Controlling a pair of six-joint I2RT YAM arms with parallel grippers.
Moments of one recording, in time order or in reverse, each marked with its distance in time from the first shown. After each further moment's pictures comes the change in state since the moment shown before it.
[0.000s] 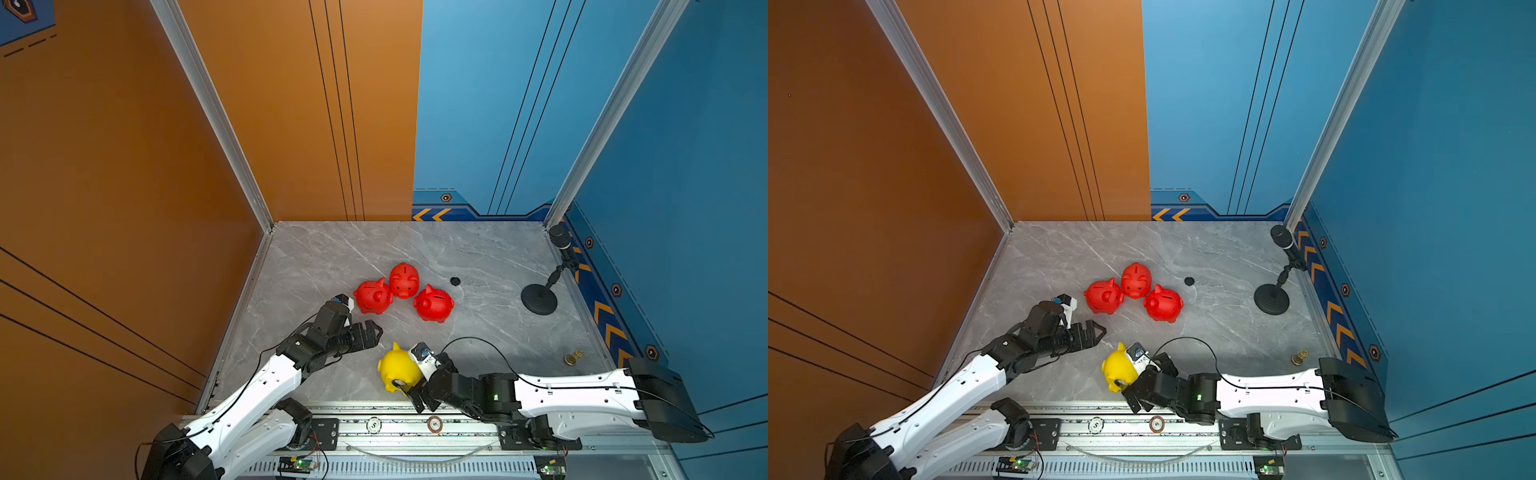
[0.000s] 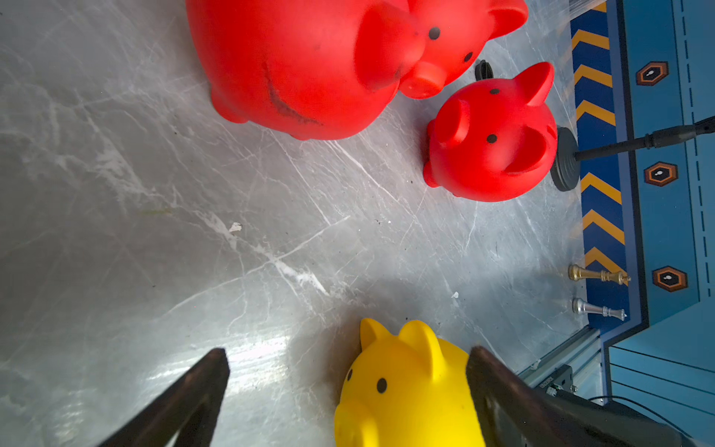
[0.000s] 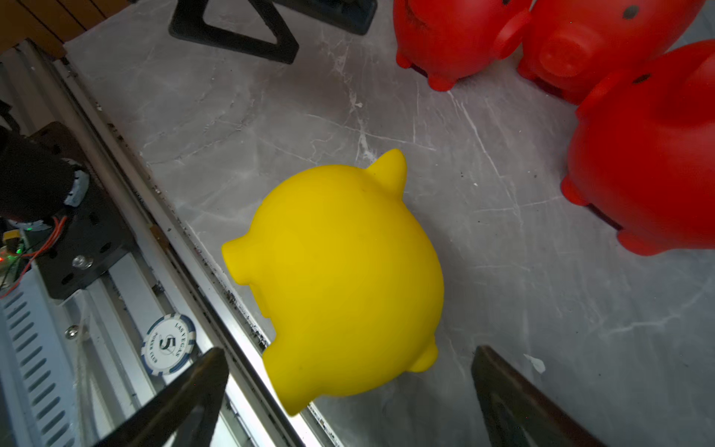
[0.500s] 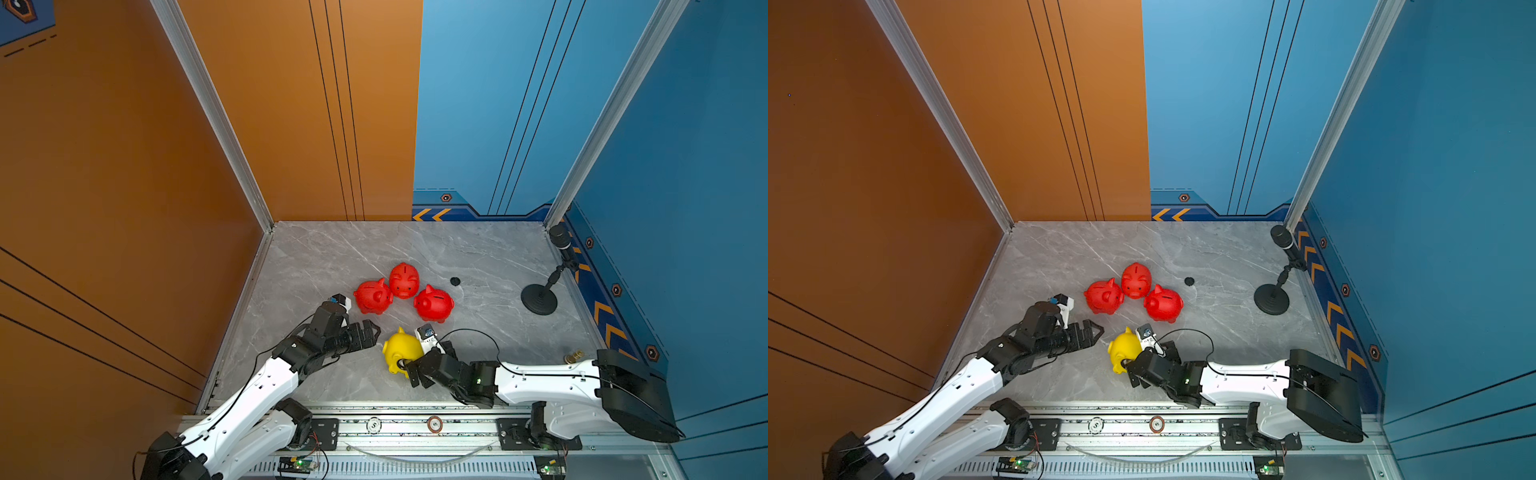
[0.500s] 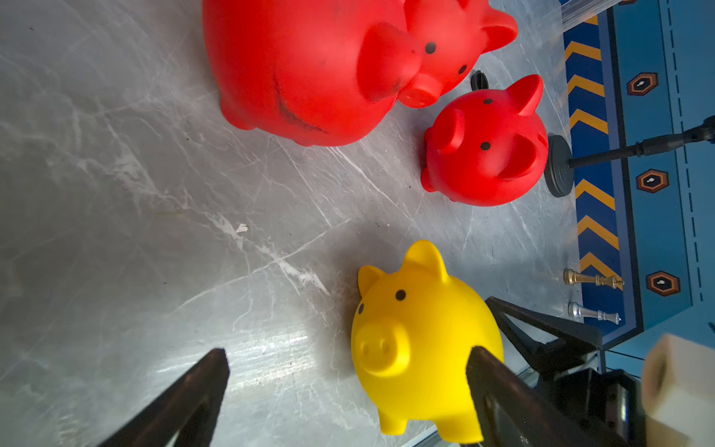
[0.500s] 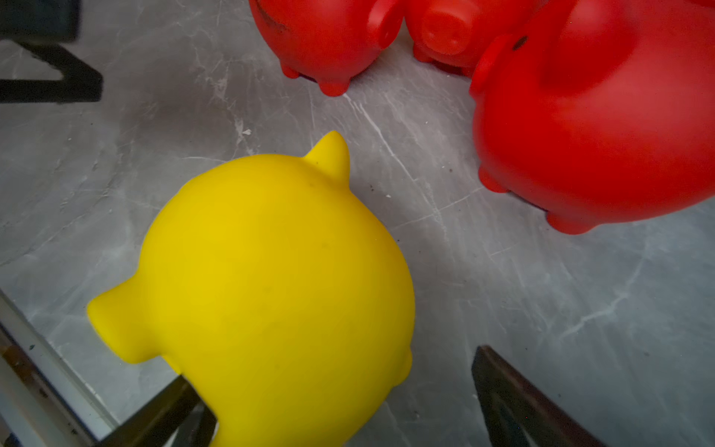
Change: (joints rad) left arm 0.019 -0.040 0.001 -0.028 -0.004 0.000; right arm -0.176 0.139 -0.006 0.111 0.028 0.059
